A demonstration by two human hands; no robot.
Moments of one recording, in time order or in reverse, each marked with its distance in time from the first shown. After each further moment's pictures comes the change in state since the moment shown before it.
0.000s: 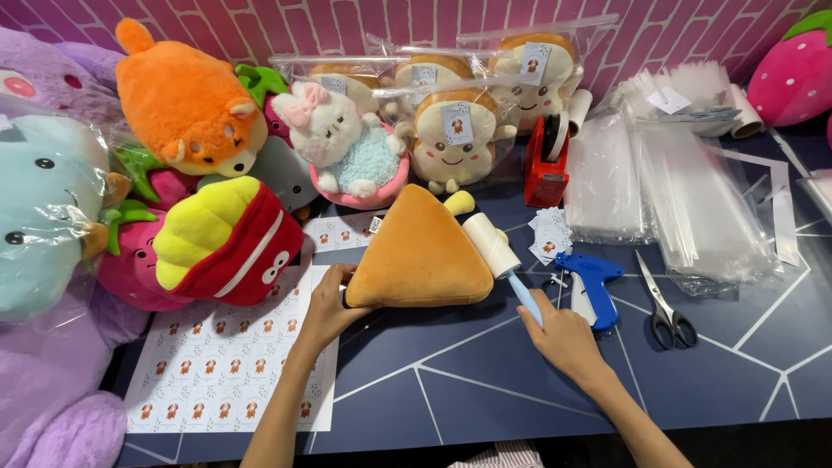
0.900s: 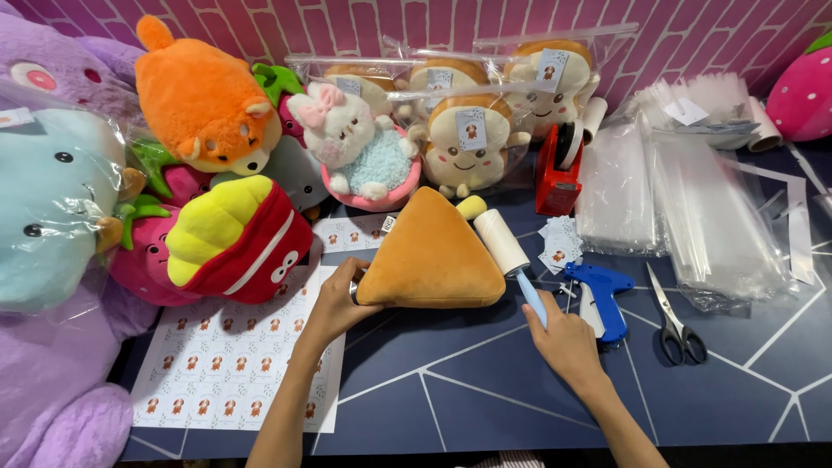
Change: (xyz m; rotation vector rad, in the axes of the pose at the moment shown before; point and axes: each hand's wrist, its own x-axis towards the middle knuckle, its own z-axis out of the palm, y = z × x) left_hand 0.012 0.026 -0.014 -0.028 -0.030 0.026; right_hand 0.004 -0.026 -0.012 0.042 0.023 0.115
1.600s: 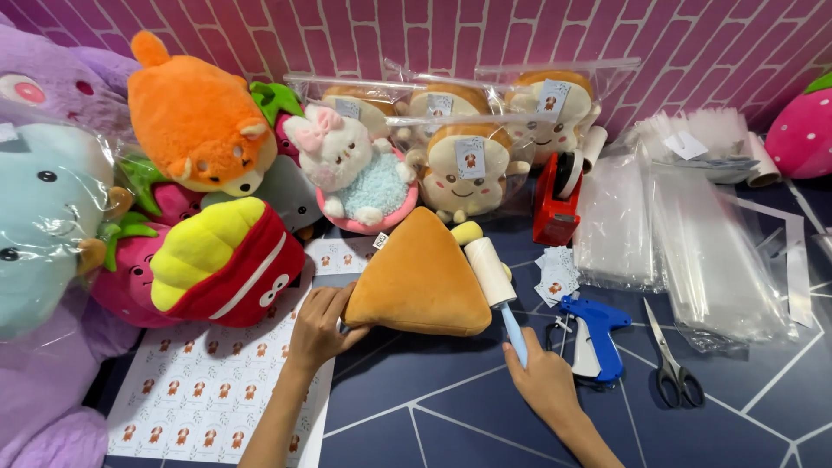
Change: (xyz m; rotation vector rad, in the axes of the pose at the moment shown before) left_hand 0.005 -0.061 0.015 0.485 0.293 0.586; right_hand 0.017 0.010 0.037 0.079 -0.047 -0.046
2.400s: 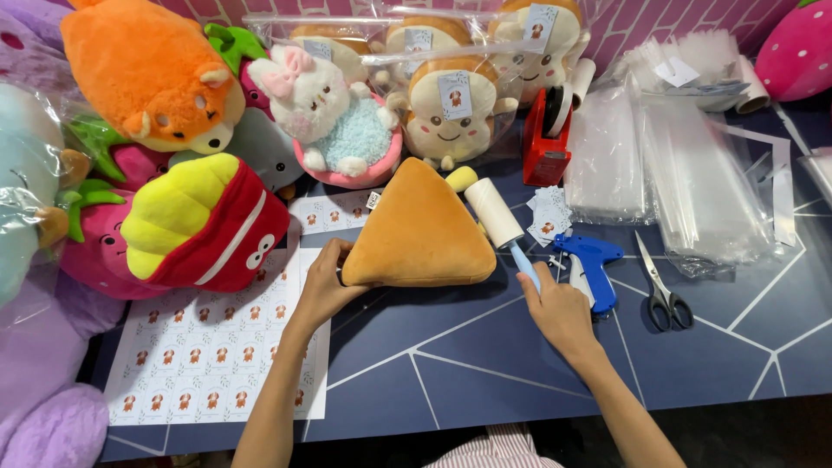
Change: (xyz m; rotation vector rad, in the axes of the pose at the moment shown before) left_hand 0.017 0.021 -0.004 -0.538 -0.302 -0.636; right_hand -0.002 0.009 -0.018 -0.190 0.157 -0.013
